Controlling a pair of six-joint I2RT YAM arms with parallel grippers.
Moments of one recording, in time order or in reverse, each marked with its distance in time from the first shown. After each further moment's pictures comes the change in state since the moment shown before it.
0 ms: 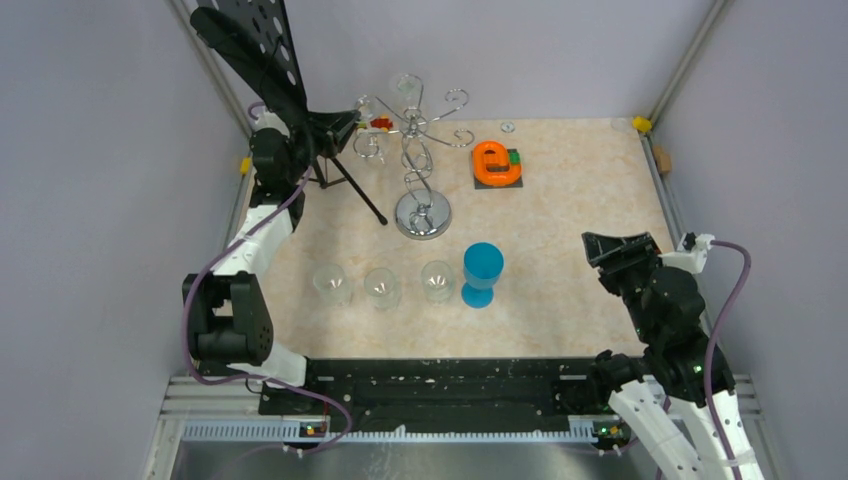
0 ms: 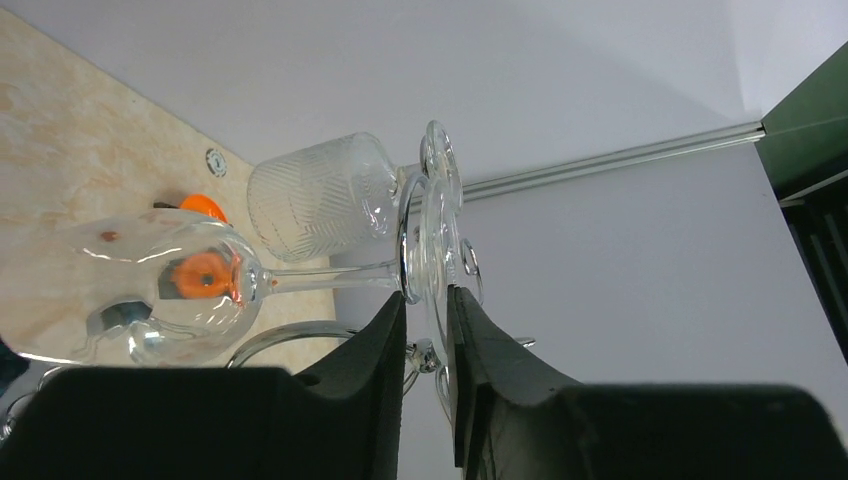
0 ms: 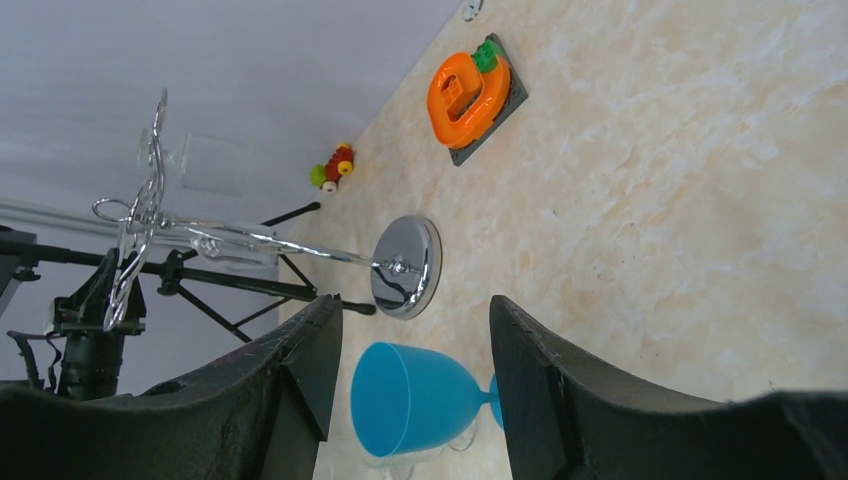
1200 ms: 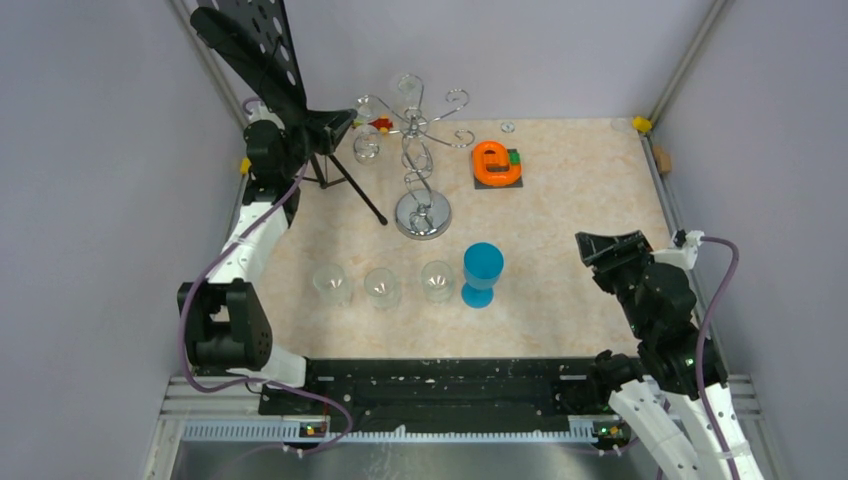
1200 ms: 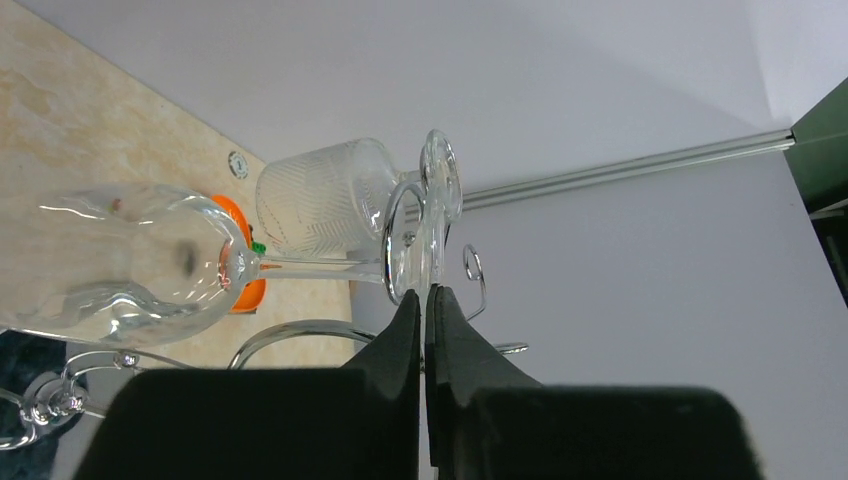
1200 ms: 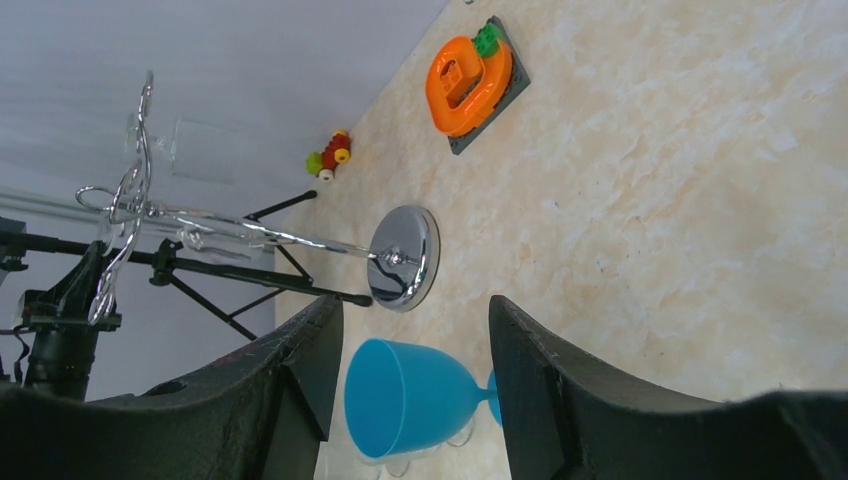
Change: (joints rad) left arm 0.001 -0.034 0.063 -0.158 -0.023 0.064; right arm 0.000 0.020 -0.035 0.042 -0.025 0.000
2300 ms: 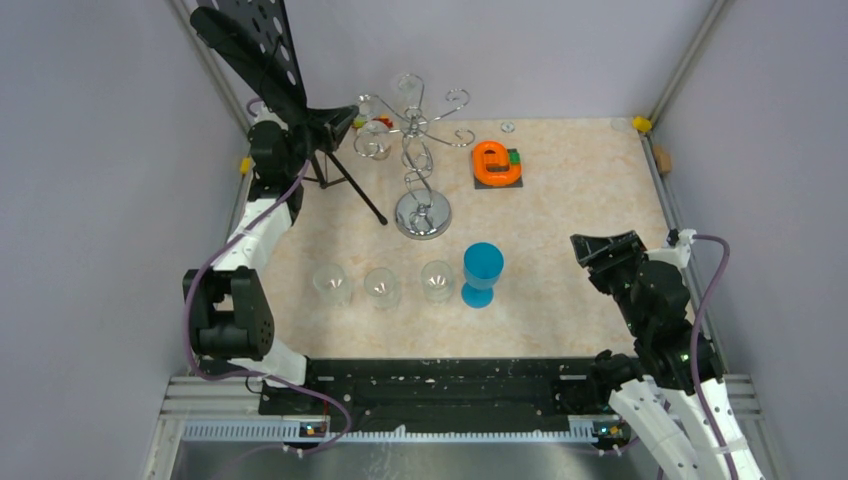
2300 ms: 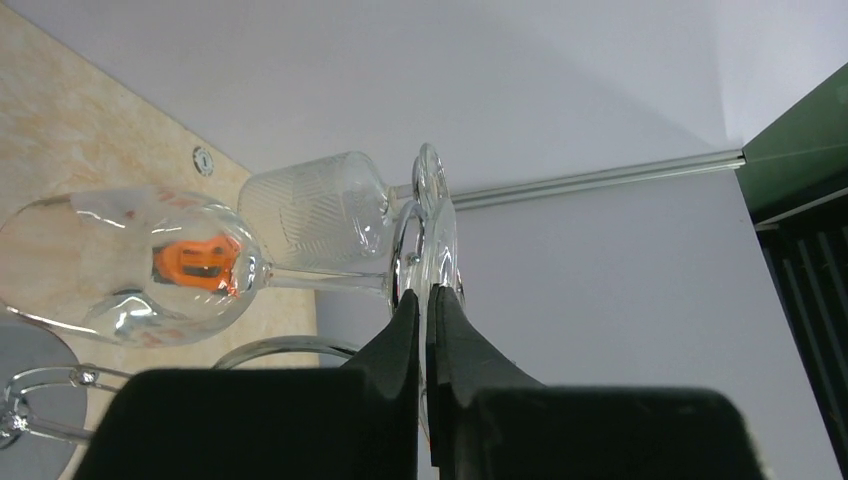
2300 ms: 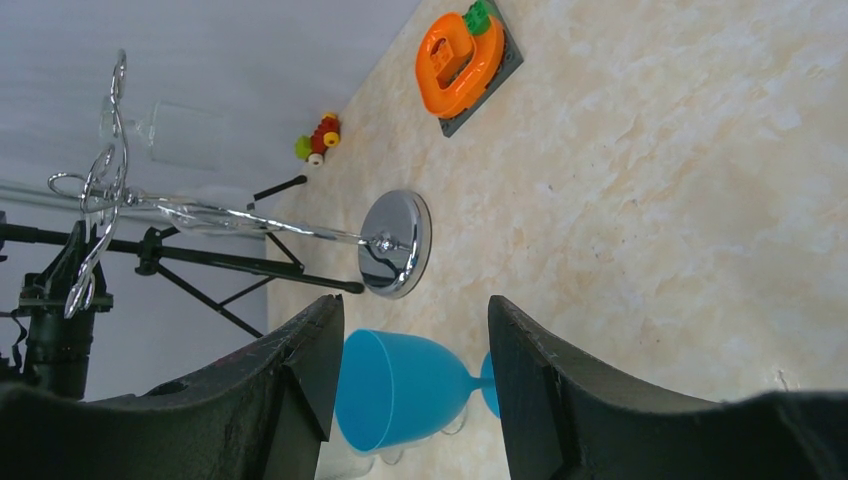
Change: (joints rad) left arm 0.003 0.063 -0.003 0.110 0.030 -0.129; right arm 0.000 0.015 -0.024 0.005 -0.023 0.009
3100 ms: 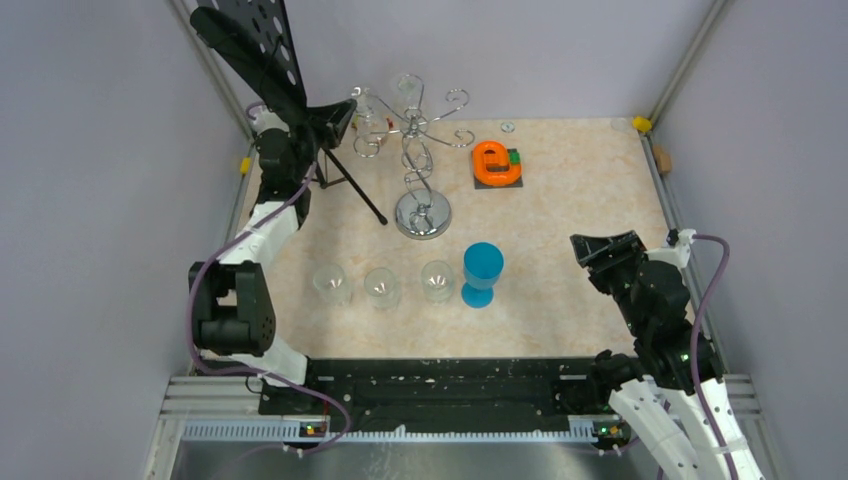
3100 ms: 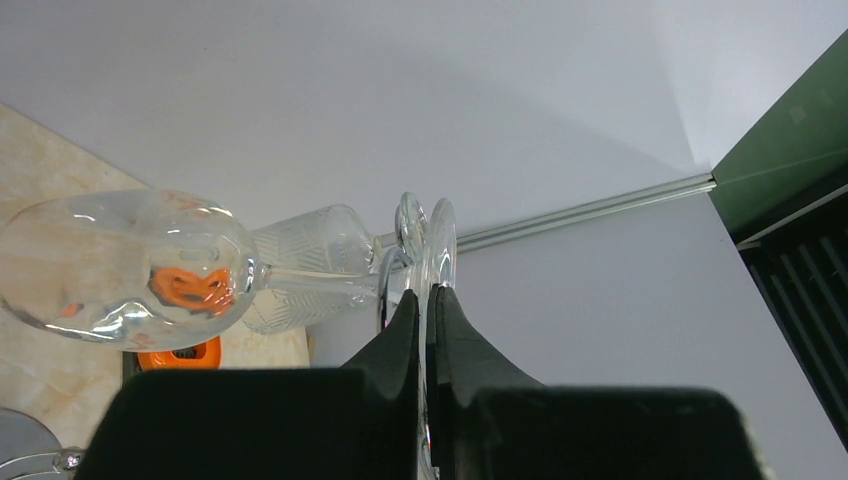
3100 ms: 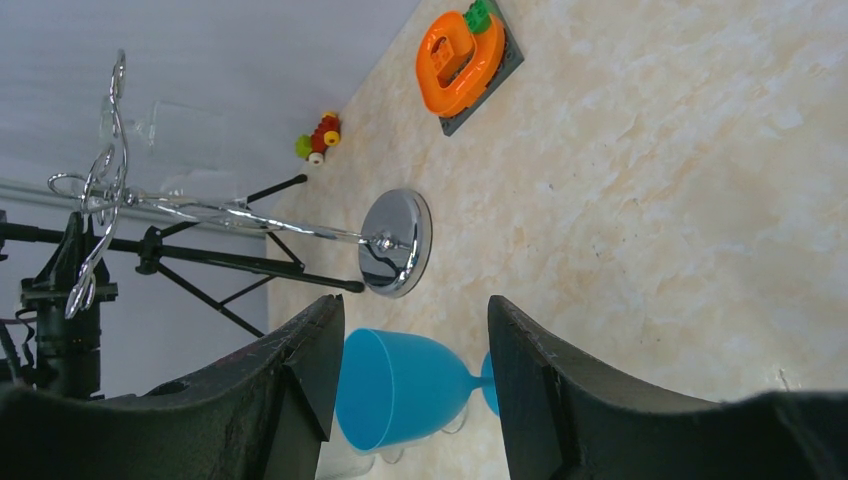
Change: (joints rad) left arm -0.027 0.013 -0.053 0.180 -0.141 0.017; right arm 0.000 0.000 0.000 -0.001 -0.003 0.001
